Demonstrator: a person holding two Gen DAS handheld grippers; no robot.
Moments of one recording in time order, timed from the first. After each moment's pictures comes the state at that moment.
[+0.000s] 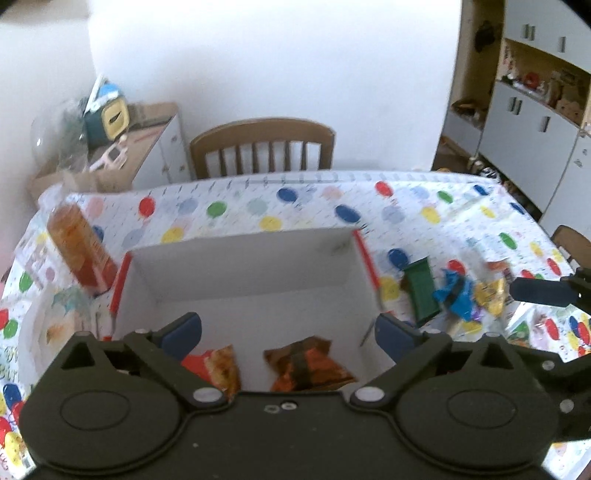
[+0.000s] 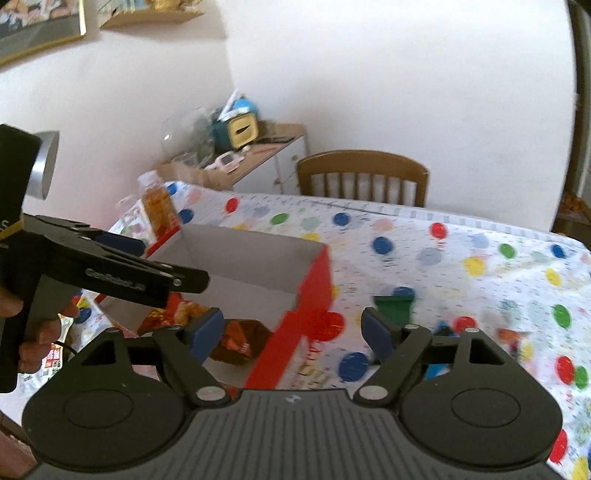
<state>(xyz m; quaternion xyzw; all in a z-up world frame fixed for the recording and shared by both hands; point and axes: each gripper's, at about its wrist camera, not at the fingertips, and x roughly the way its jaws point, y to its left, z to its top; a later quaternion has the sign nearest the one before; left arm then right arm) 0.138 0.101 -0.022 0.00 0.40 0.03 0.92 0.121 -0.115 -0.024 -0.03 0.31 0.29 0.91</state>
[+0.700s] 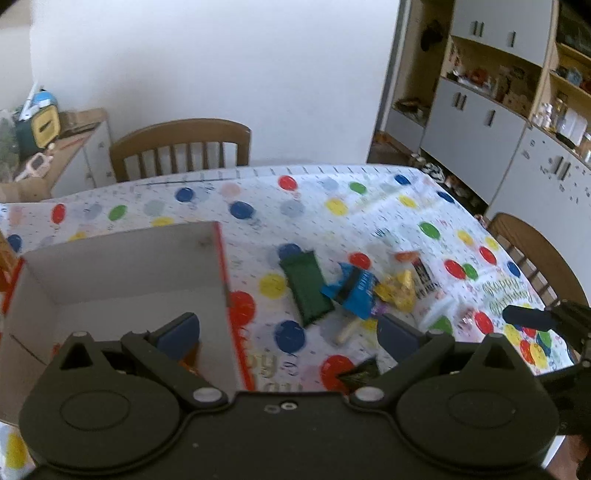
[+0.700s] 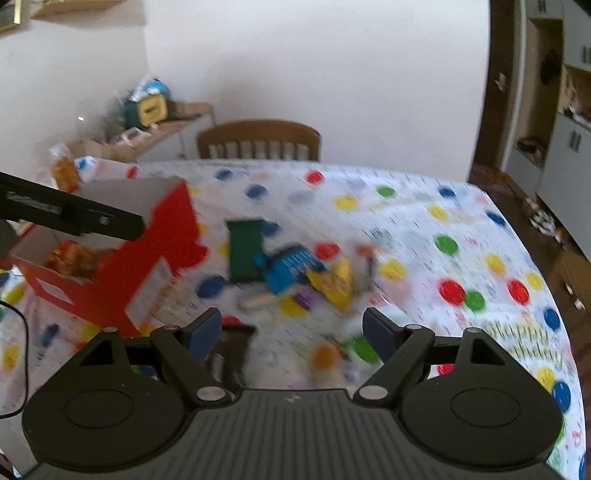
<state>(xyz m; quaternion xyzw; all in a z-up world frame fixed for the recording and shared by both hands) 0.141 0.004 -0.048 -0.02 0.40 -0.06 0.92 0.106 -0.227 -0.081 -0.05 0.34 0.16 0.92</state>
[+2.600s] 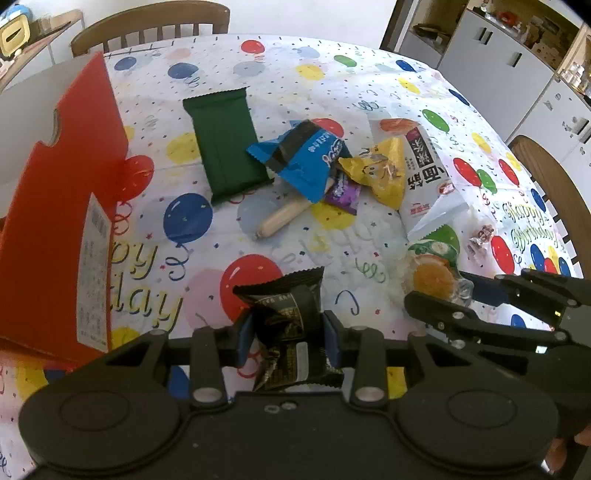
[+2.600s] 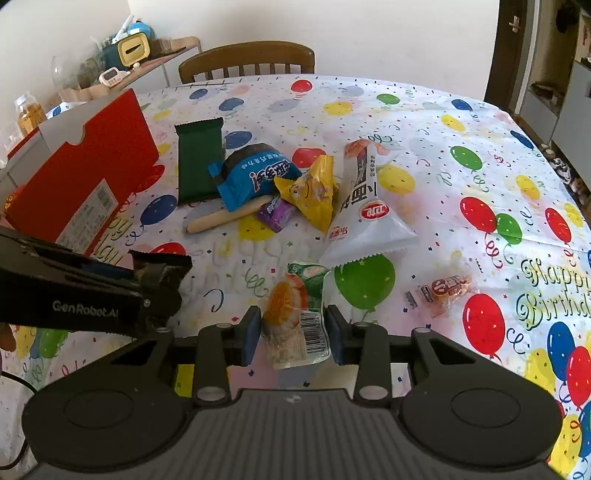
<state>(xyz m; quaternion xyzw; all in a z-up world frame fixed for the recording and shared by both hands) 0.174 -0.072 -0.167 -0.05 0.53 -0.04 0.84 0.158 -0.239 -0.158 -0.05 0.43 0.18 0.88</state>
